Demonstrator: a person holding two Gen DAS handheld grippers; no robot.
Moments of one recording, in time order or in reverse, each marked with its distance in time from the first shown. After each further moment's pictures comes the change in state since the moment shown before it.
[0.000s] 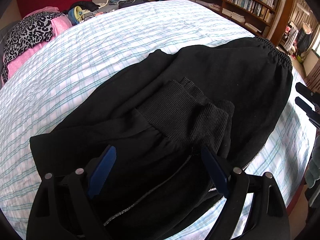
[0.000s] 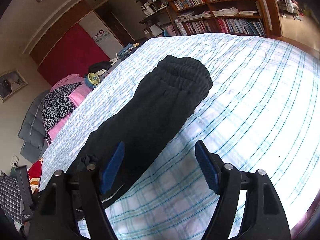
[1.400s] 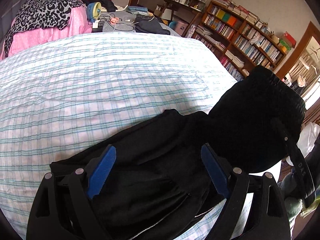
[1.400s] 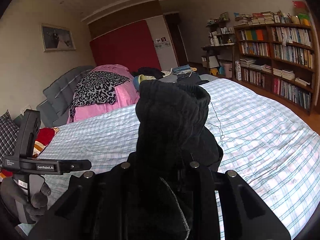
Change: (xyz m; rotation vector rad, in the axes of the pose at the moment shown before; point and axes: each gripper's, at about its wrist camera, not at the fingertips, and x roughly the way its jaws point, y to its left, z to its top) left arm -0.067 0.091 0.053 -0.280 -0.148 -0.189; right arm 0.001 0.207 0.005 -0.513 -0.140 0.208
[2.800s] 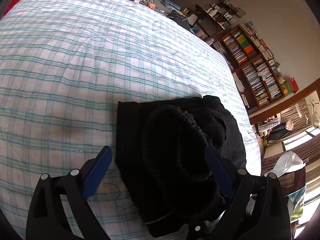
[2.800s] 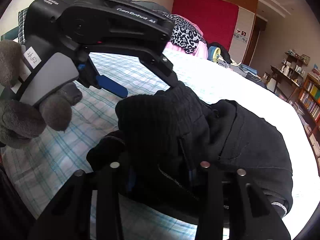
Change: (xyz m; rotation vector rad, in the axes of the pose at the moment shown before) left arm -0.051 0.146 -0.087 -0.327 0.034 -0.143; right arm 0.064 0.255 -0.187 -0.596 0.274 0.201
